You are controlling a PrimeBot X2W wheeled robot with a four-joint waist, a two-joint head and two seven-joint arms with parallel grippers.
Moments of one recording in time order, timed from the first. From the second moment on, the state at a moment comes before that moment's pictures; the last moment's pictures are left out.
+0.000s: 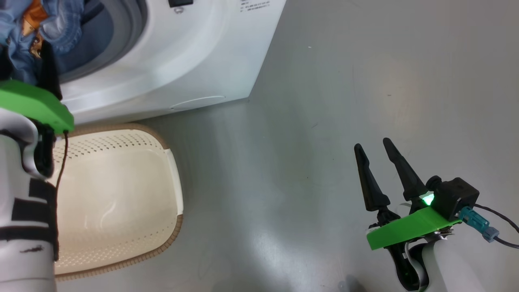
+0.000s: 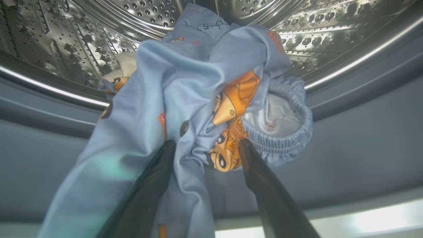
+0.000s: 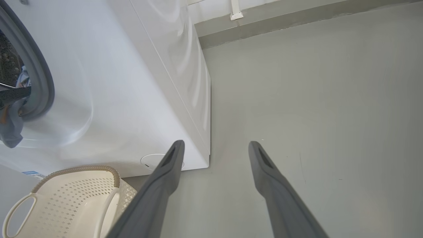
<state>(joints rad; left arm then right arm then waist) -0.88 0.17 0.12 0.72 -0.19 -0.08 -0.05 -0.25 -0.05 0.11 0.16 0.32 0.13 -0.25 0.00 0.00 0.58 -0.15</state>
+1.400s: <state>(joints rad) -1.19 0.27 0.01 0.81 -0.16 -0.10 -0.24 -0.25 -0.05 0.12 0.16 0.33 0.13 -0.25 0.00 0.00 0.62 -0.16</state>
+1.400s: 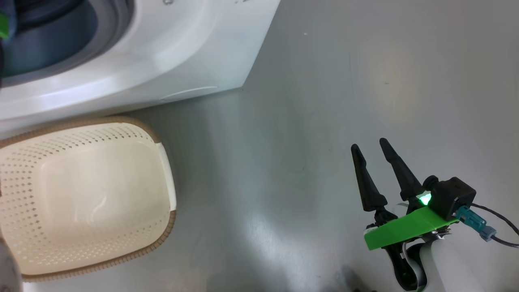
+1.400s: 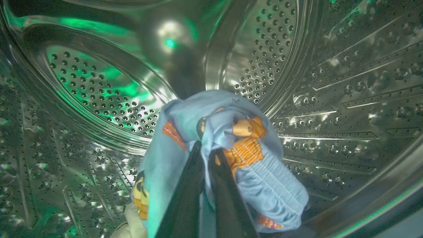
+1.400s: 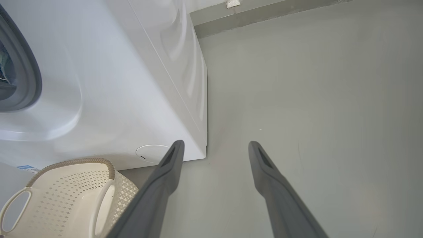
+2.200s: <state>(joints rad) -1.39 0.32 -0.04 0.87 -0.14 -0.11 -0.26 -0.29 -0.05 0.13 0.14 0.34 0.13 -0.25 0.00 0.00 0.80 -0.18</state>
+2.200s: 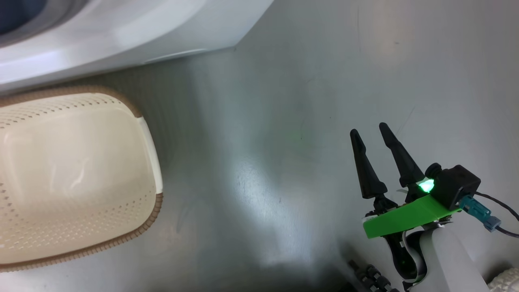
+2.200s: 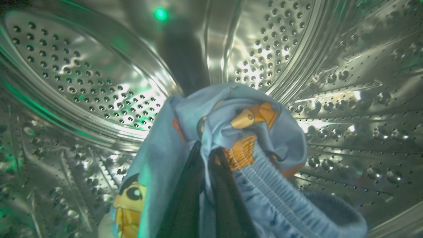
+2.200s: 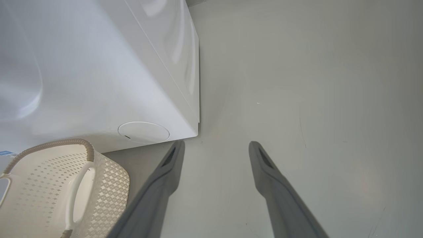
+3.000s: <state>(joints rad) -1.39 0.35 -0.03 0.90 -0.14 -0.12 -0.25 -0.32 -0.05 0.15 0.16 0.36 0.13 -0.25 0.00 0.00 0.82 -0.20</state>
